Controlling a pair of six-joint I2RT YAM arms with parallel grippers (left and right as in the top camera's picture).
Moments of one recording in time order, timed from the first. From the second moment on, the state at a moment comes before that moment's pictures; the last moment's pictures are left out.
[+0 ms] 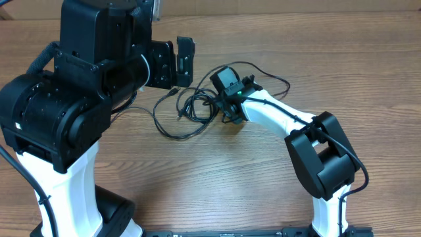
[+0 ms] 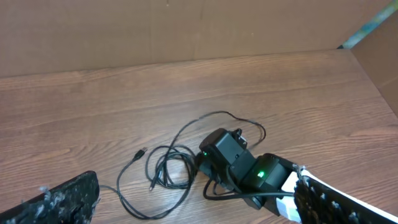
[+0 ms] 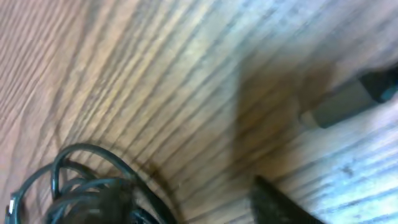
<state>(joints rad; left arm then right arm) -0.44 1.76 2.81 -1.68 -0.04 -0.28 0.58 2.08 1.40 -0.54 0.11 1.33</state>
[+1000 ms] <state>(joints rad) -0.44 1.76 2.81 -1.69 -0.05 -0.28 0.70 2.09 1.39 -0.54 0.07 1.32</state>
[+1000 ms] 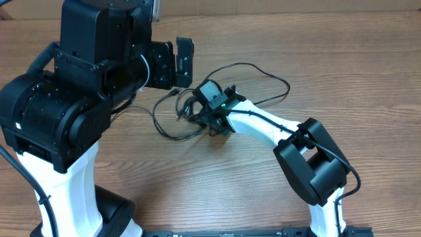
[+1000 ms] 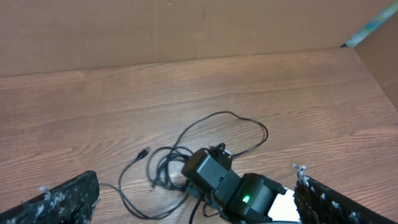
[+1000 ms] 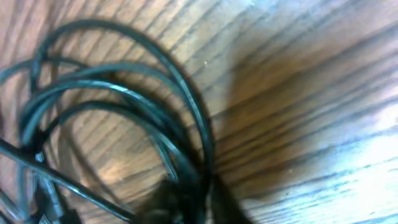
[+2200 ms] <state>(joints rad) -0.33 1.79 2.79 -1.66 -0.07 -0.27 0.45 1.45 1.78 -0.98 0.08 0.43</state>
